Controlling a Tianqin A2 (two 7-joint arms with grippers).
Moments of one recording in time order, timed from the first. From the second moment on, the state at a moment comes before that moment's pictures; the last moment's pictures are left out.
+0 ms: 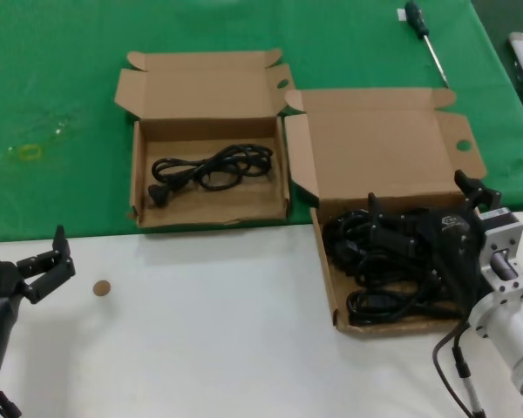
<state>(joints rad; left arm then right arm) 0.00 -0.30 1.60 -1.60 -1.80 0.00 0.00 0.04 0.30 -1.61 1.56 1.79 -0.03 -0.03</state>
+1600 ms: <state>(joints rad) 0.00 -0.30 1.60 -1.60 -1.80 0.00 0.00 0.04 0.30 -1.61 1.56 1.79 -0.03 -0.03</state>
